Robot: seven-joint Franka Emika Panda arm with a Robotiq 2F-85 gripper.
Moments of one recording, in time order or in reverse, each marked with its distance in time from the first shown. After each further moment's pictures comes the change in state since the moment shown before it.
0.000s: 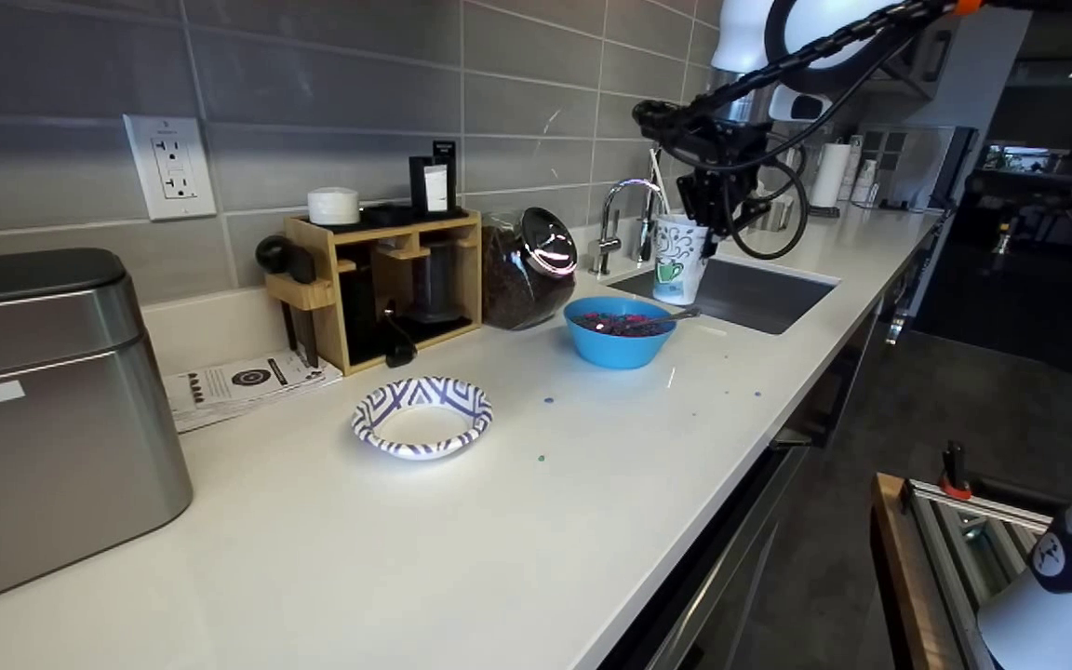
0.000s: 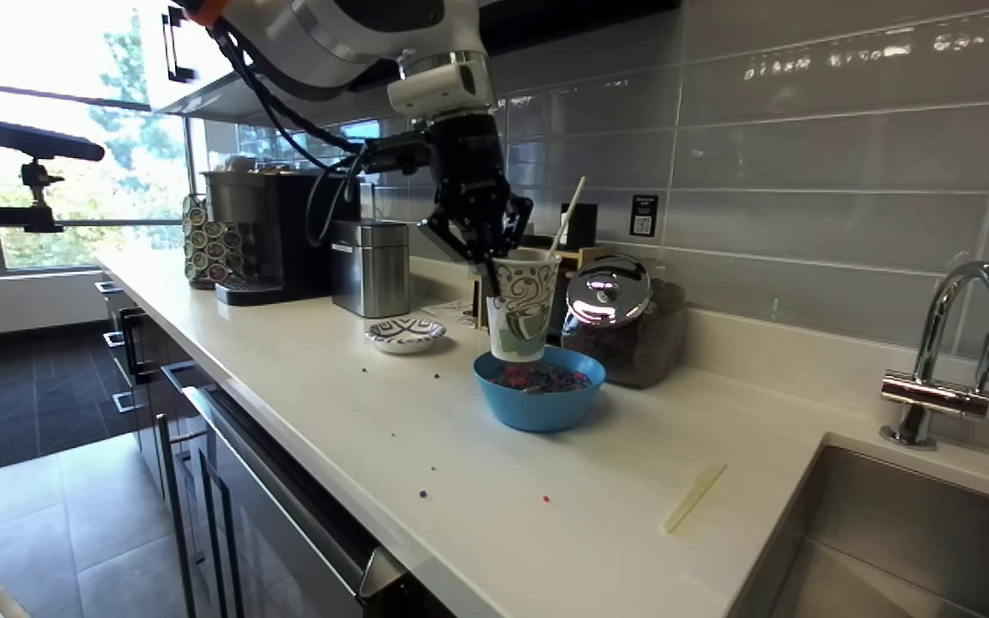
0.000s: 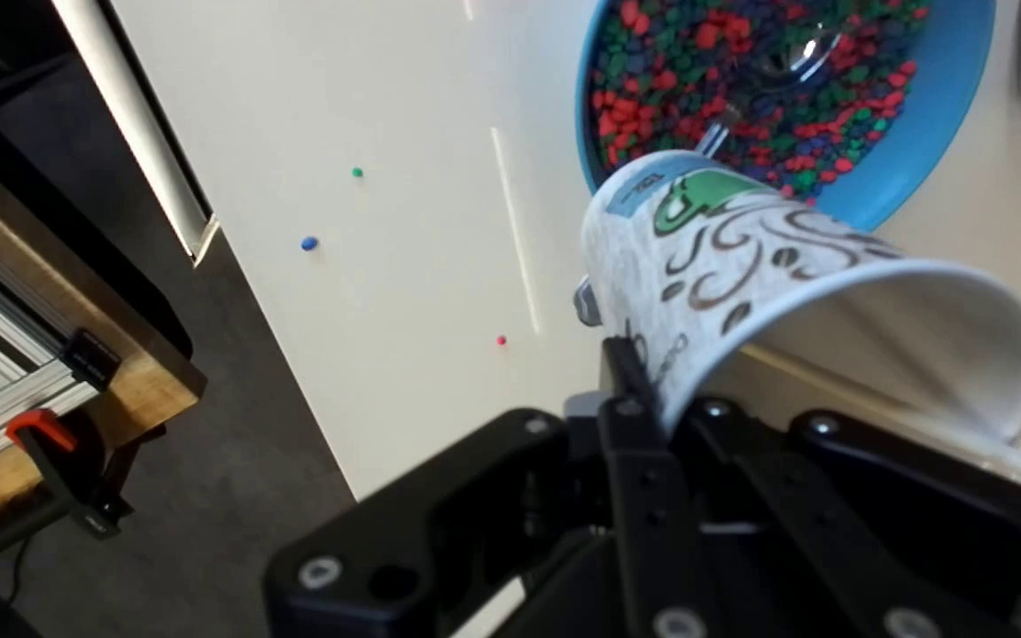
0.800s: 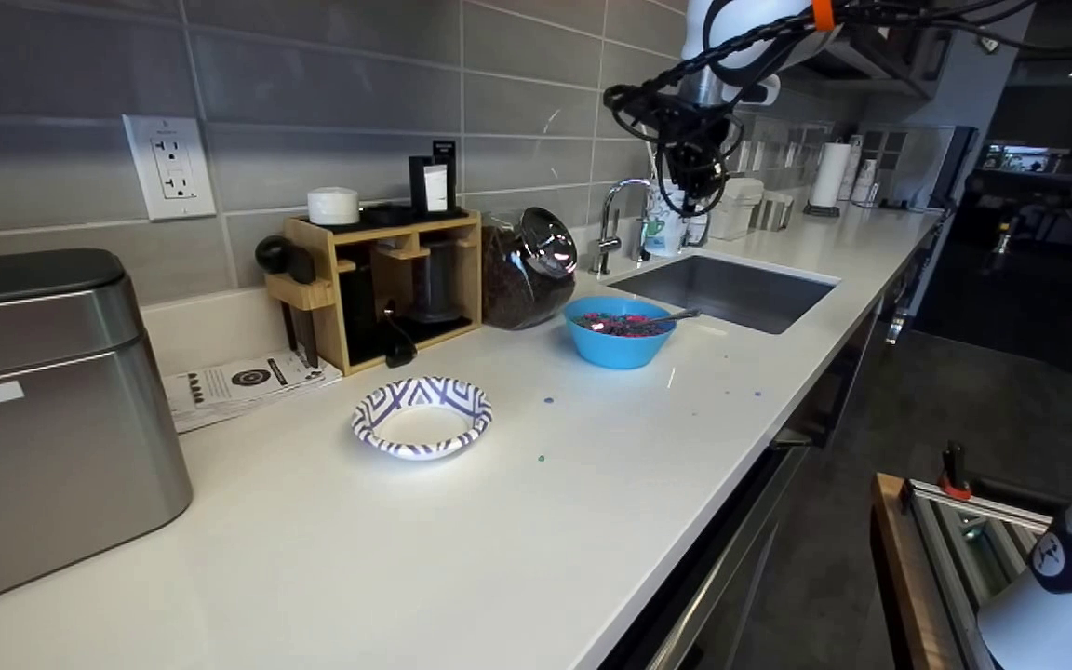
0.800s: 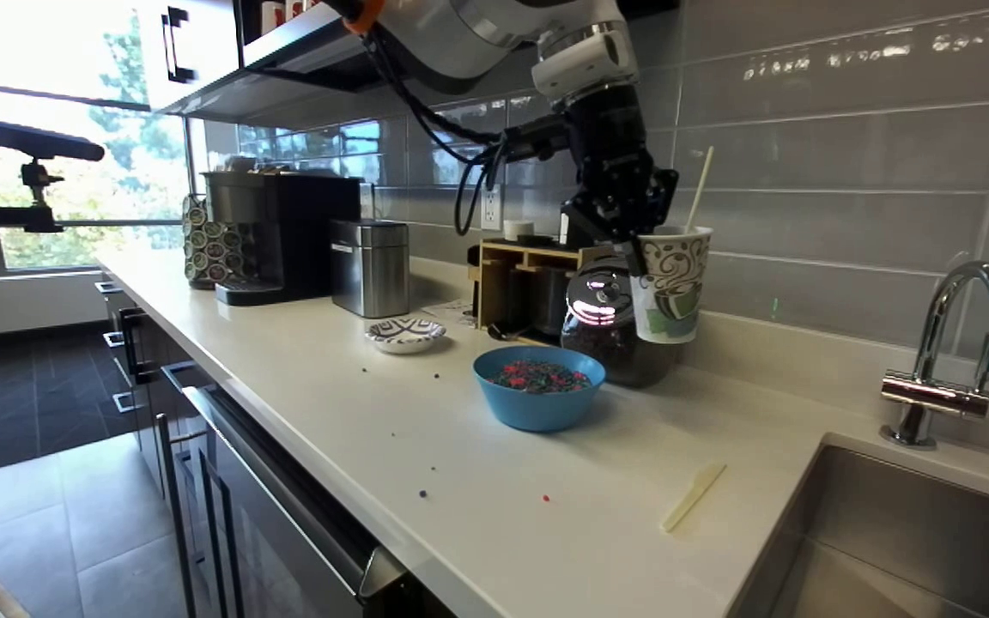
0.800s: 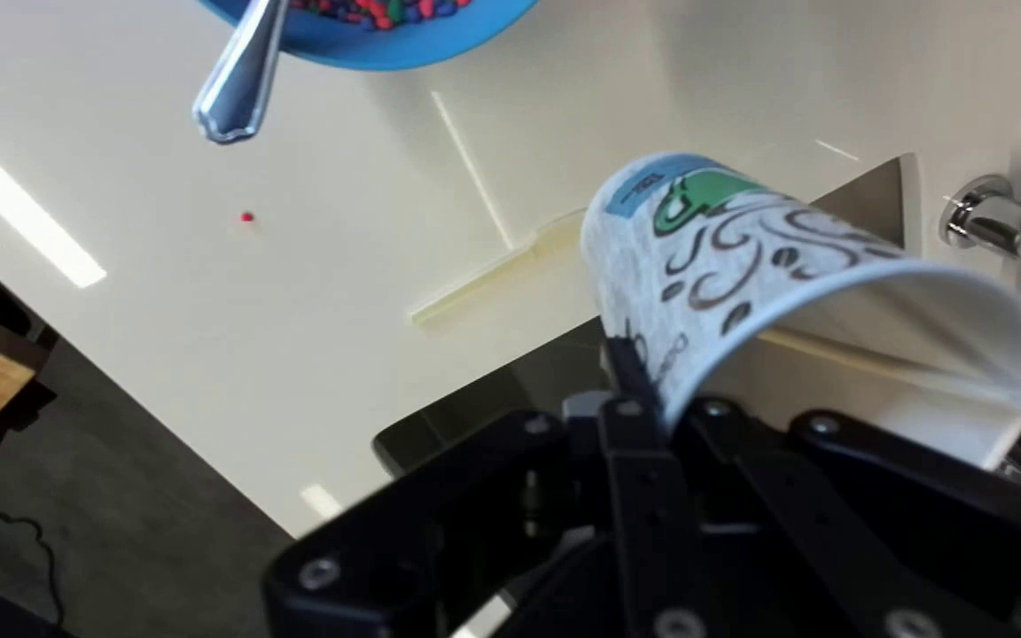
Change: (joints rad) arm -0.042 0.308 -0.121 0.361 -0.068 0.009 0.091
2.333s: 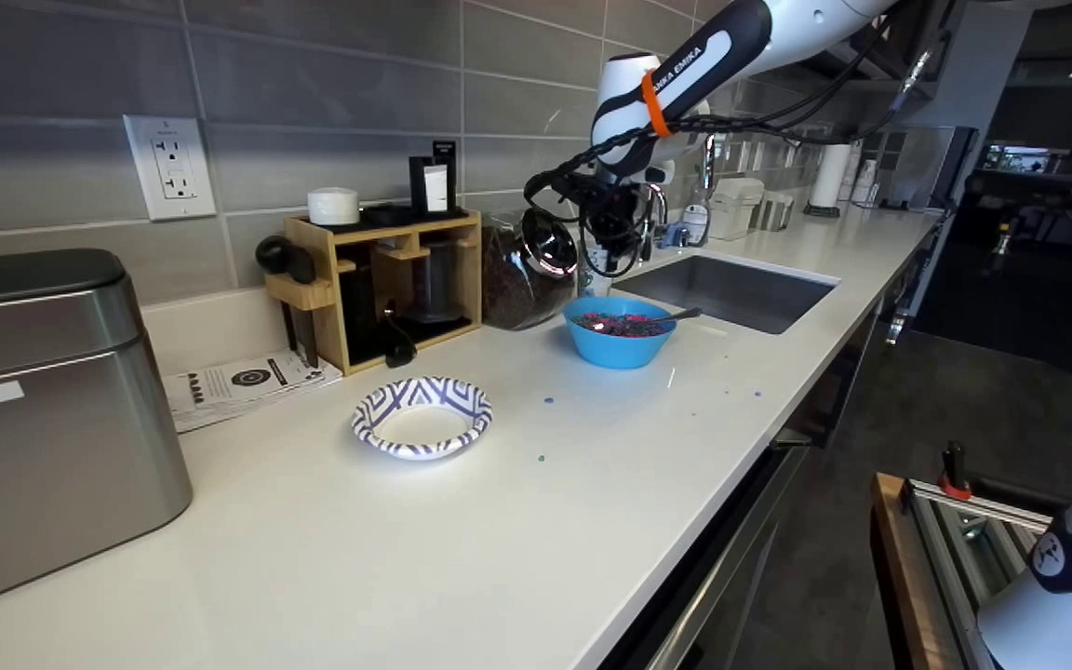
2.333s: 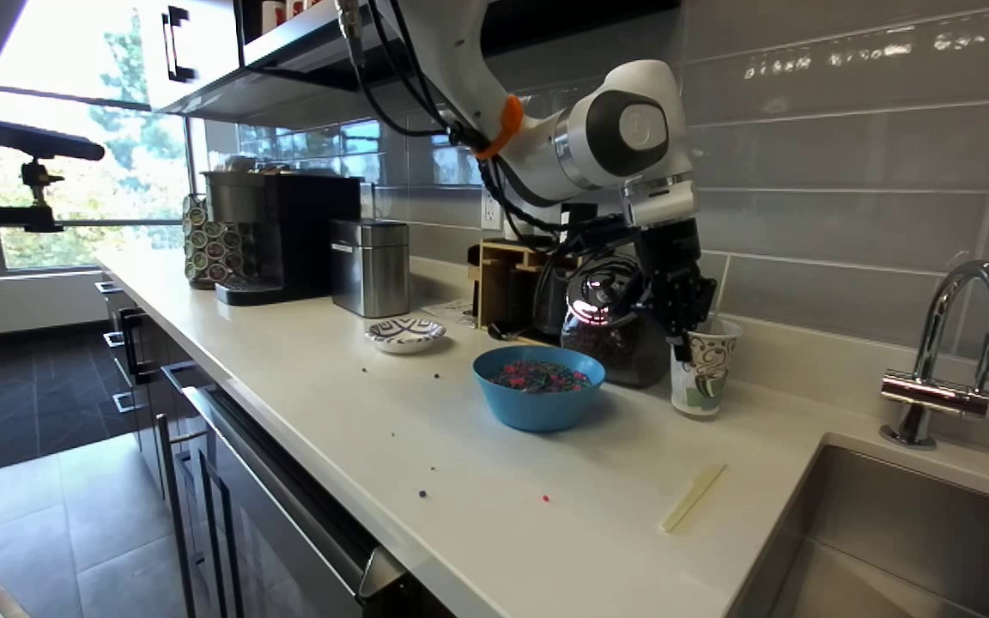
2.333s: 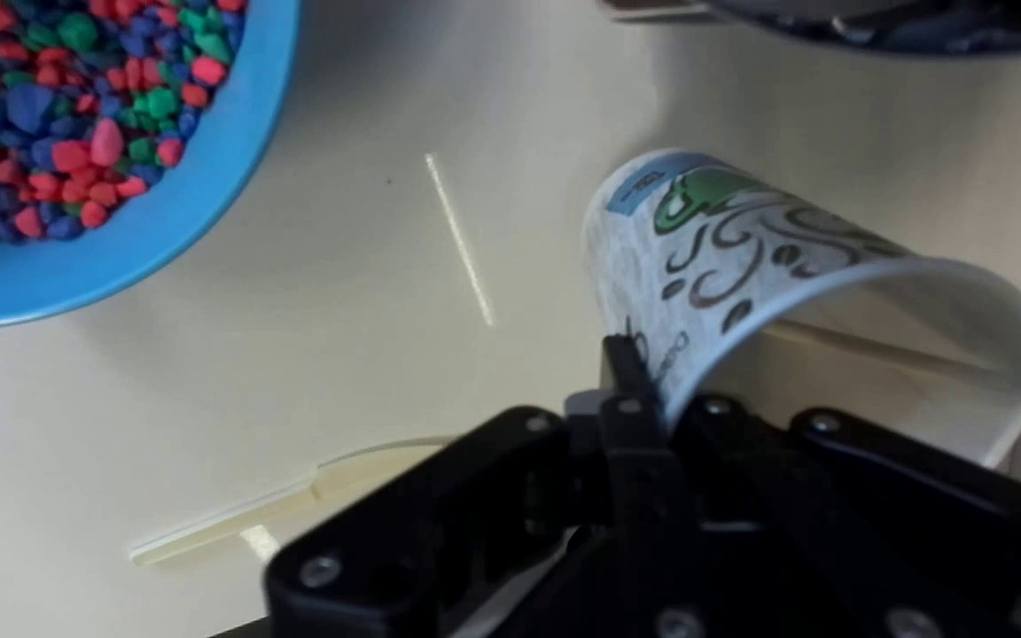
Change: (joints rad) arm 0.111 0.537 -0.116 0.396 0.216 0.102 -0.217
